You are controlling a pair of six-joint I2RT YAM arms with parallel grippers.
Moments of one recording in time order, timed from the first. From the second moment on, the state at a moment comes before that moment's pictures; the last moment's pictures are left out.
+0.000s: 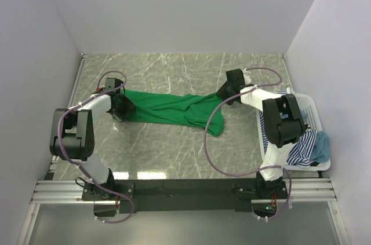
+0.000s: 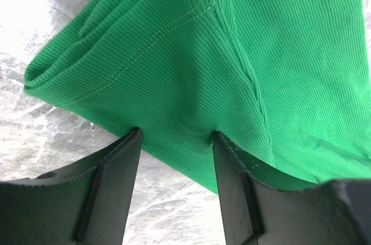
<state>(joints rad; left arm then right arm) -0.05 1.66 0.96 -0.44 0.00 -0.89 0.26 1.86 1.13 -0.18 0.12 0.93</state>
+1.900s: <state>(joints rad) -0.04 1.66 0.96 -0.44 -0.01 -0.89 0.15 1.85 1.02 0.02 -0.04 1.09</state>
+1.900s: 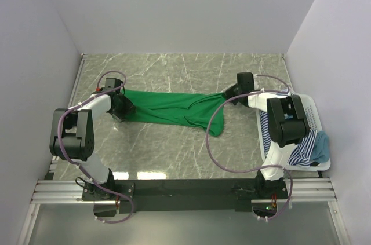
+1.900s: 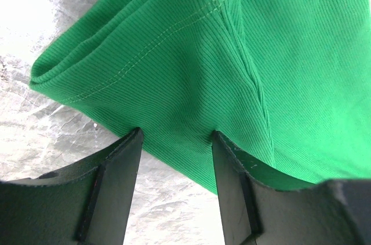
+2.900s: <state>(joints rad) -0.04 1.65 0.95 -0.43 0.01 -0.84 0.19 1.73 1.07 -0.10 0.08 0.85</state>
